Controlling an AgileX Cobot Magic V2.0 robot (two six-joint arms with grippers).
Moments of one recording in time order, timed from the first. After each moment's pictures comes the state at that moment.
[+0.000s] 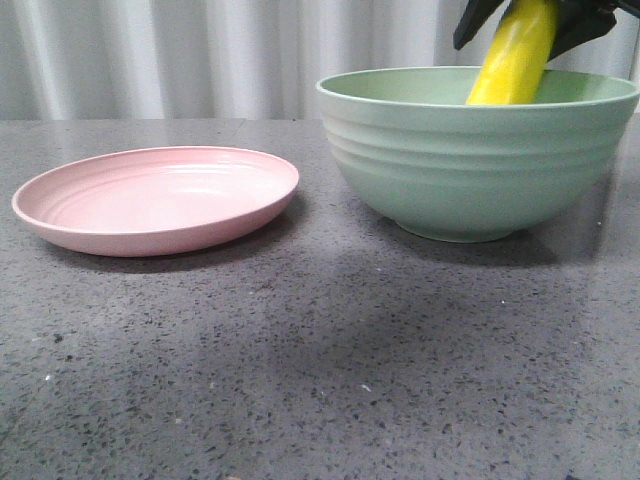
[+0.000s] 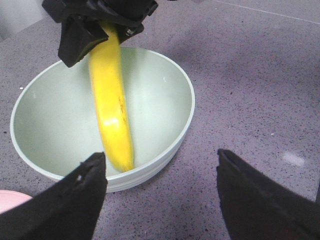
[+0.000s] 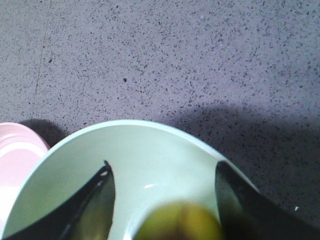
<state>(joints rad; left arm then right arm) -0.99 1.22 -1.03 -0.09 0.35 0.10 0.08 1.58 -1.35 0.44 0.72 -0.02</state>
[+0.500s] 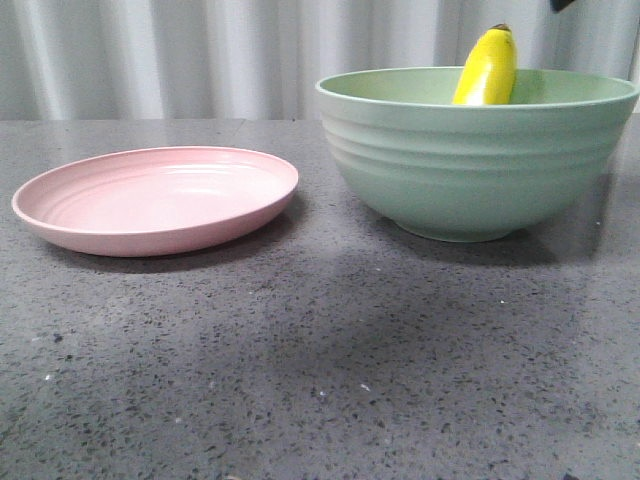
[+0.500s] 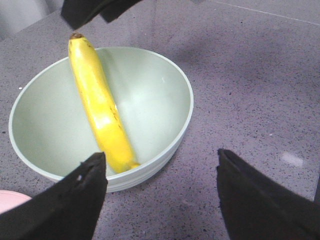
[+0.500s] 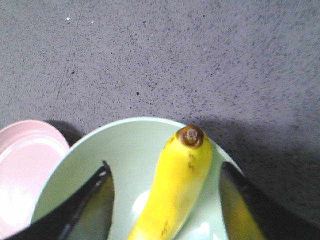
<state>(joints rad) -0.99 1.22 -1.03 -0.09 0.35 0.10 0.08 1.42 -1.36 0.36 0.77 -0.03</state>
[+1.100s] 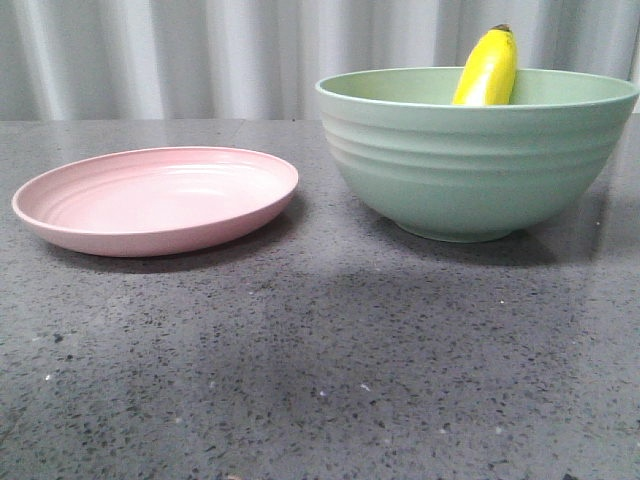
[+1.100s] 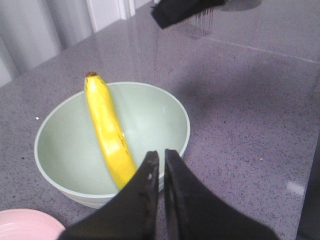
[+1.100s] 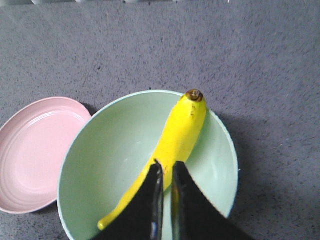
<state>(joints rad) -0.99 1.09 -1.01 -0.09 0.34 0.10 0.08 1.06 -1.19 0.33 0.79 -0.12</state>
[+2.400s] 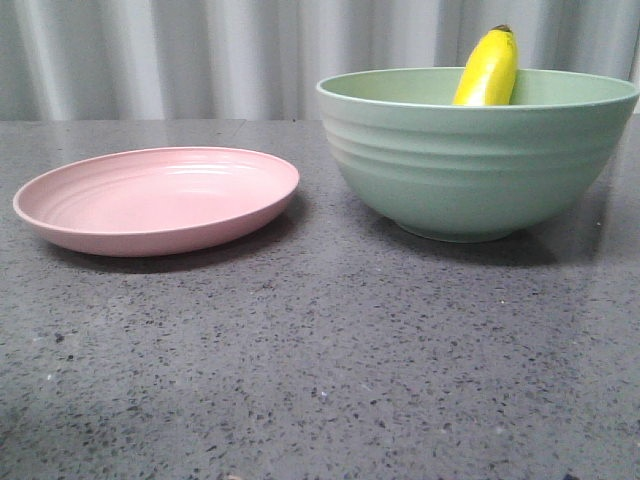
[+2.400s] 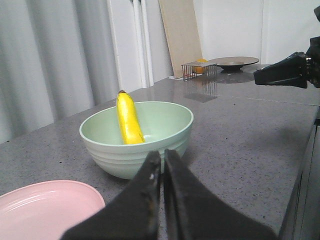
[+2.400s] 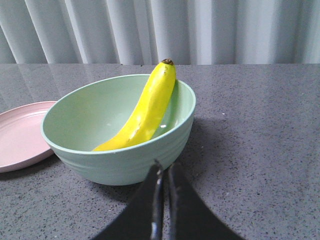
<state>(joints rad) -0.99 0.39 -0.32 -0.06 -0.01 0.10 0.08 0.17 -0.37 0.32 0.43 -0.23</state>
